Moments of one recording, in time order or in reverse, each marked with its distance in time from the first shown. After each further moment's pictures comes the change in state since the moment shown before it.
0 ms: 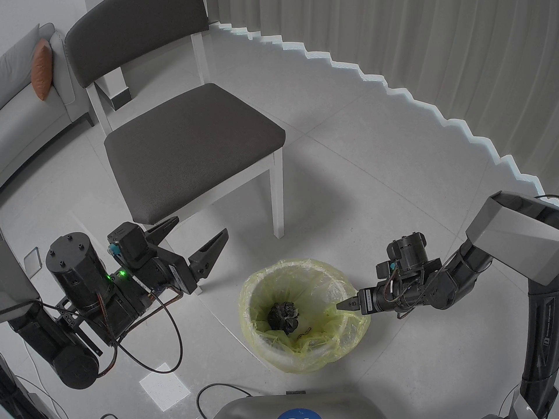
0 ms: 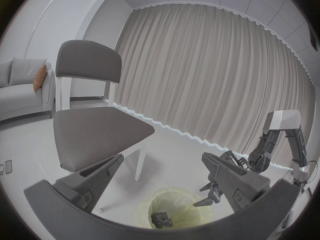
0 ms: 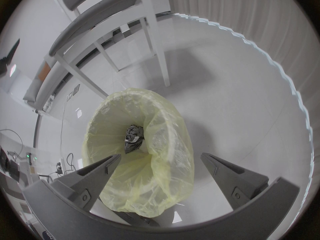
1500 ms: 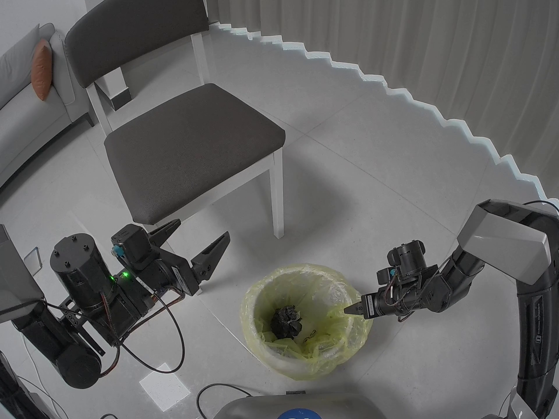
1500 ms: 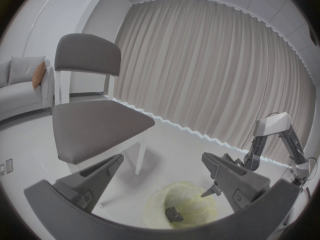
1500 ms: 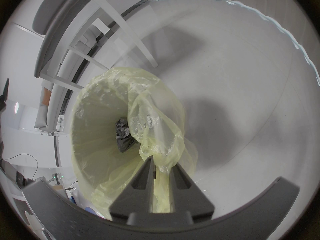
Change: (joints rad) left arm 0.001 0.020 -0.003 0.000 -0.001 0.006; right arm -0.039 0.090 -0.026 -0.027 0.007 -0.055
